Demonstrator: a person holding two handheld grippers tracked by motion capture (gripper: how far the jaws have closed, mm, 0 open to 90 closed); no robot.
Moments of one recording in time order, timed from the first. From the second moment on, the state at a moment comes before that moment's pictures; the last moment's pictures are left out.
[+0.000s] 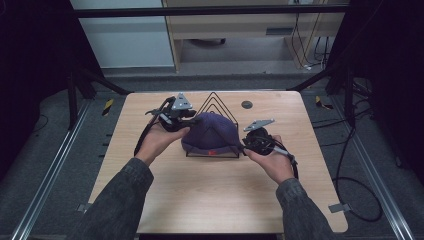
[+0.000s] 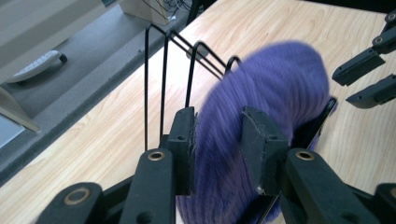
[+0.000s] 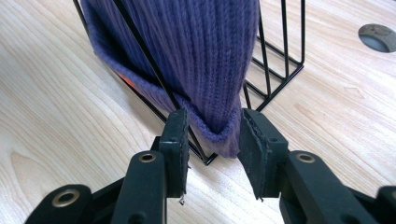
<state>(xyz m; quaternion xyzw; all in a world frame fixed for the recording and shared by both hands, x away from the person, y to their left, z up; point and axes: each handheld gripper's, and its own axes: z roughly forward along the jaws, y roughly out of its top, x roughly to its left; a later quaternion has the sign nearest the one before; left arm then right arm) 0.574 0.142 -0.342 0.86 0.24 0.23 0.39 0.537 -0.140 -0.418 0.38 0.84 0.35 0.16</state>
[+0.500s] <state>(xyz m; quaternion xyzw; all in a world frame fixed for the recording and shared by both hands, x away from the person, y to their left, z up) 0.560 0.147 -0.332 0.85 0.25 0.24 0.40 0.518 -0.139 -0.405 0.37 0.83 0.37 0.18</state>
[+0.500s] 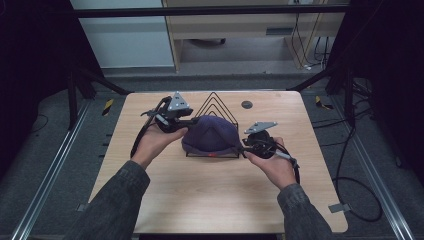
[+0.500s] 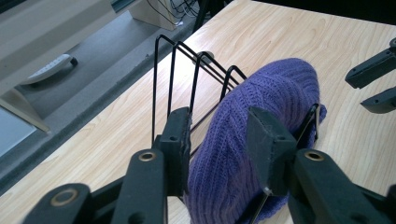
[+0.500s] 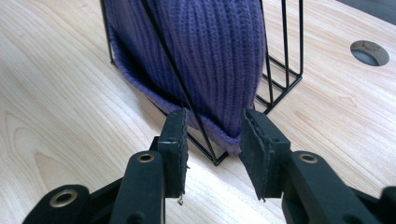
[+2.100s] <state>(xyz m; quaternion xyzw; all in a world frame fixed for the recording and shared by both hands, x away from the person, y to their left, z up) 0.490 0.221 -0.396 0.86 0.29 0.19 0.39 0.471 -0.203 -0.428 0.40 0.80 0.40 0.21</state>
